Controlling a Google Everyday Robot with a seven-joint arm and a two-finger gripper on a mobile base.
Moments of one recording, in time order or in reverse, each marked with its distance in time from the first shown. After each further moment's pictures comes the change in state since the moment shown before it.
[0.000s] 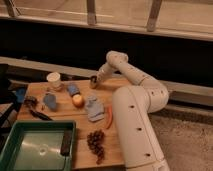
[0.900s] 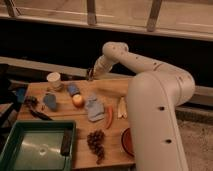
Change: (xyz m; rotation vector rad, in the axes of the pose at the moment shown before) arm 0.048 0.065 -0.101 0.036 -0.097 -0.223
